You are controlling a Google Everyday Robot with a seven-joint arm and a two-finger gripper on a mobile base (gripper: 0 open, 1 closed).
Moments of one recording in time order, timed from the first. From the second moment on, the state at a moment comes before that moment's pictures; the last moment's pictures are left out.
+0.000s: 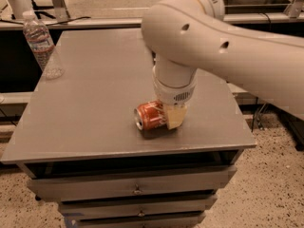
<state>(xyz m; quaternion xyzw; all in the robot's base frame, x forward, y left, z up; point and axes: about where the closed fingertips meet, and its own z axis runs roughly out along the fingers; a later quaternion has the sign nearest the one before) 0.497 -0.047 0.828 -0.81 0.57 -0.07 0.07</state>
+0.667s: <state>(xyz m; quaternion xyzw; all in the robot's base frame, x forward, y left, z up) 0.511 -0.065 0.827 -0.82 0.55 -0.14 0.04</state>
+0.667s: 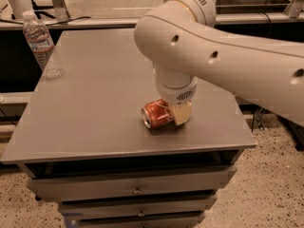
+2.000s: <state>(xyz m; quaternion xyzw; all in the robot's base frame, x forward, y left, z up) 0.518 -0.082 0.838 -0.83 0.52 -0.18 0.02</state>
